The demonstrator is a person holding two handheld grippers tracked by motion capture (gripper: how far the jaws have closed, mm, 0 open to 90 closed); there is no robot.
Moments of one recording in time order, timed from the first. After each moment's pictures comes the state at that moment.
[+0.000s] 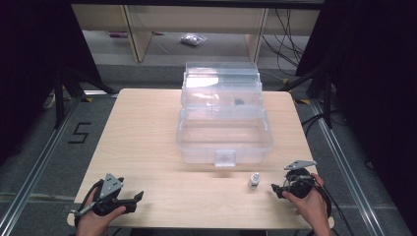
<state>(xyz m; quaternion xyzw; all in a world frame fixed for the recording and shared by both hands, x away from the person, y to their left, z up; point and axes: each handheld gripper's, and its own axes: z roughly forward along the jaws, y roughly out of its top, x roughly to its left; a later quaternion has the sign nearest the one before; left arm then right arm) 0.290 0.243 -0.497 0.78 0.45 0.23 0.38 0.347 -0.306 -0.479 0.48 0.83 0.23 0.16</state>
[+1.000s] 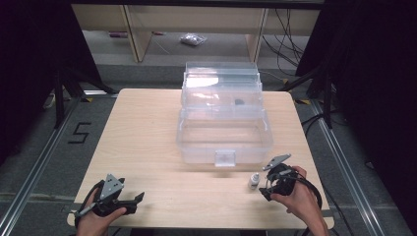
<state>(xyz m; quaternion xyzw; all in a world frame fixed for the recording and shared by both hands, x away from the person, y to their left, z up) 0.289 0.243 -0.497 0.79 0.43 0.23 0.37 0.348 -0.250 -0.445 0.37 0.90 0.16 0.13</state>
